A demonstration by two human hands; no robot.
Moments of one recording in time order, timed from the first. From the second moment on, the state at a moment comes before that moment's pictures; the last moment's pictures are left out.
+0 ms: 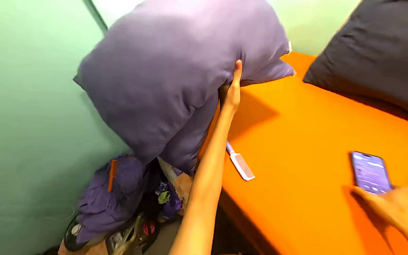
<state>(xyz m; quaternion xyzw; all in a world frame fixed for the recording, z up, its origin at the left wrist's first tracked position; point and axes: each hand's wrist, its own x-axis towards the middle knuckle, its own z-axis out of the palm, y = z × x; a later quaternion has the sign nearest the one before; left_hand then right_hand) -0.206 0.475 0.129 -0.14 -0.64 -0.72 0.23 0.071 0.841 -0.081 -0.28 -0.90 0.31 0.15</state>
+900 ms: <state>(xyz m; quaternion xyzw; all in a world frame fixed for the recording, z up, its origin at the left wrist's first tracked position) -0.202 0.275 0.209 0.11 -0.72 -0.68 0.06 -0.199 0.618 0.071 -0.16 -0.49 0.85 -0.08</state>
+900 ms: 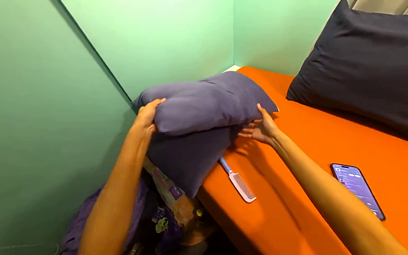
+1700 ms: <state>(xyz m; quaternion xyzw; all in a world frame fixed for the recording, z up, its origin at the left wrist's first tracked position) -0.179 0.194 0.082 0.12 -0.56 -0.81 0.06 -0.302 0.574 0.042 -0.23 -0.52 0.81 0.14</state>
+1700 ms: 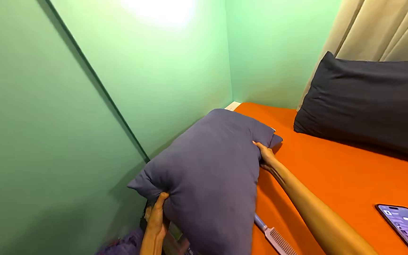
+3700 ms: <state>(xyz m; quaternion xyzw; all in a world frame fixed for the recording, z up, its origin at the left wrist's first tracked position) -0.182 0.253 0.000 -0.17 -0.89 -0.42 0.12 0.127 0.792 0.003 -0.45 -0.78 0.34 0.26</state>
